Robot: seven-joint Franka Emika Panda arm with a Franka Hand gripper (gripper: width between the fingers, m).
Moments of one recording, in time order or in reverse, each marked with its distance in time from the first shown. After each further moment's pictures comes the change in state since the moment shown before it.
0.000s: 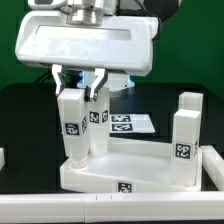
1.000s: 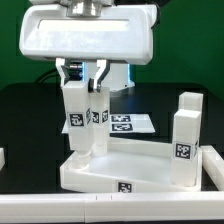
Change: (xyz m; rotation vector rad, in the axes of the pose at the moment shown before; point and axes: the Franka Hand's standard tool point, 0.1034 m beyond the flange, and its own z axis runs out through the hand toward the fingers) arm -0.017 0.002 -0.012 0.021 -0.087 0.039
